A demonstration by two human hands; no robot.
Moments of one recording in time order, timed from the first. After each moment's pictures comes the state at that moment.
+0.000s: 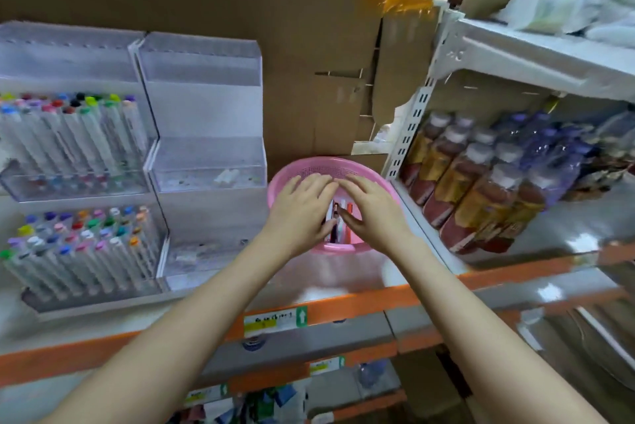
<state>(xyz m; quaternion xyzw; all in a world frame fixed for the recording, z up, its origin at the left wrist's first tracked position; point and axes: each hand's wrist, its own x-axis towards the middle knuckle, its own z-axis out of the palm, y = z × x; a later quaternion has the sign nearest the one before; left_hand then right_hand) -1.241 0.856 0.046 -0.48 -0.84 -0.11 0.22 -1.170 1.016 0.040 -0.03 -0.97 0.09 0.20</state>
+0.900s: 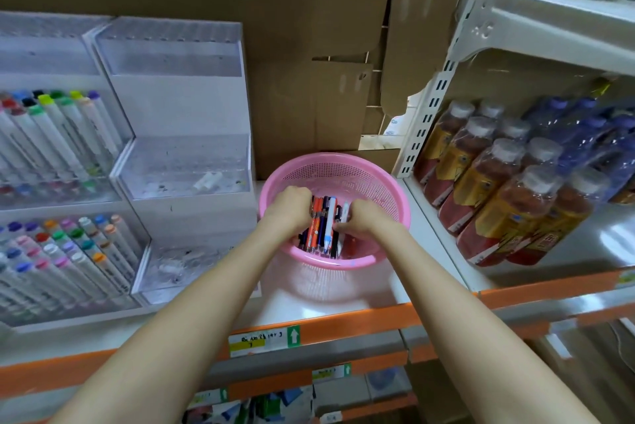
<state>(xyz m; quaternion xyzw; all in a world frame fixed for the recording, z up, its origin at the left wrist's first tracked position) -1.296 0.901 0.021 -0.31 -0.94 -0.12 -0.10 -1.226 1.041 0.014 -0.21 -0.95 0.18 -0.13</state>
